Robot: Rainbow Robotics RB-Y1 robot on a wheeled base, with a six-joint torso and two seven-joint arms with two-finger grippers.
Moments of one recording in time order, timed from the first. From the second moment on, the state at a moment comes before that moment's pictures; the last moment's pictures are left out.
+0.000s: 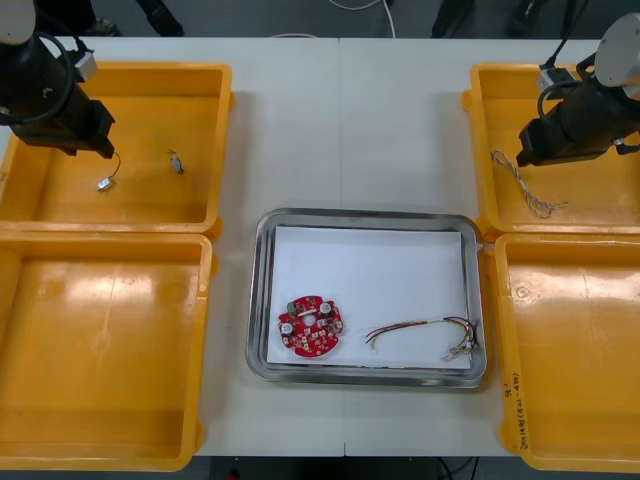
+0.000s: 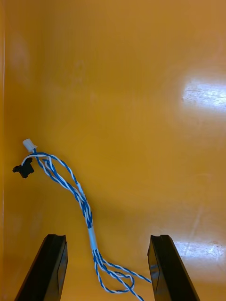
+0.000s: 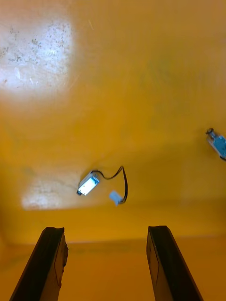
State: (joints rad) right arm -0.96 -0.60 0.03 -0.93 -0.57 1.41 1.72; left arm -1.03 0.78 -0.28 -1.01 0.80 1.58 -1.53
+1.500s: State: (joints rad) right arm -0.88 -0.56 0.03 -0.91 -0.57 1.30 1.82; left arm -0.80 0.81 -0.01 -1.18 0.80 1.51 -1.53
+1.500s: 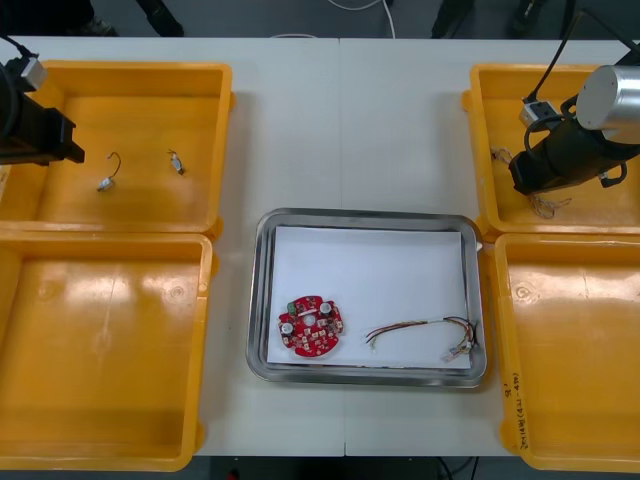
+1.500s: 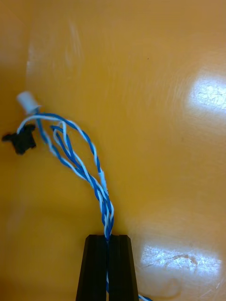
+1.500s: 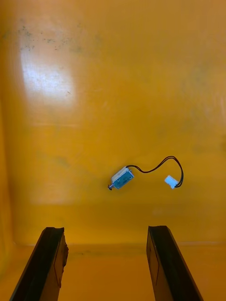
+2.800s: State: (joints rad) right arm -0.86 -0.57 -0.22 -1.44 -0.50 1.91 1.86; left arm -0.78 0.75 -0.17 -1.13 0.75 1.28 -1.53
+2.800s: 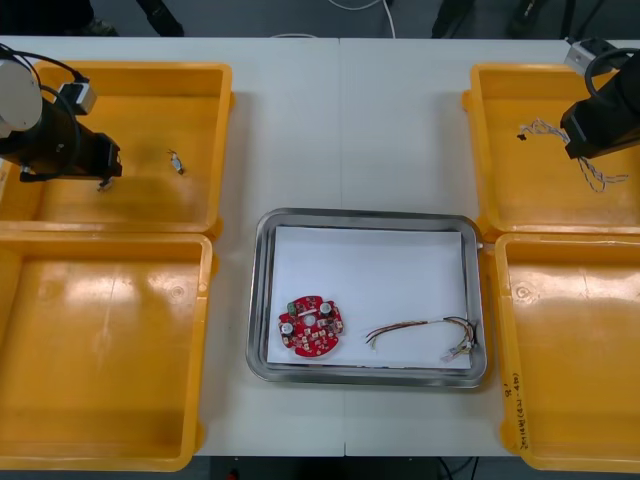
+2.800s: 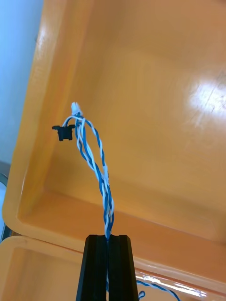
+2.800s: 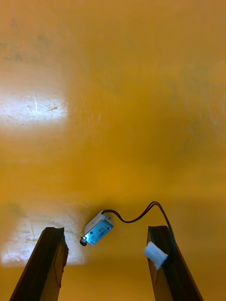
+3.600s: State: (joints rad) right arm -0.86 -0.60 -0.12 -1.67 -0.69 1.92 1.86; left arm -0.78 0.73 -0.21 -1.06 0.74 1.21 -1.53
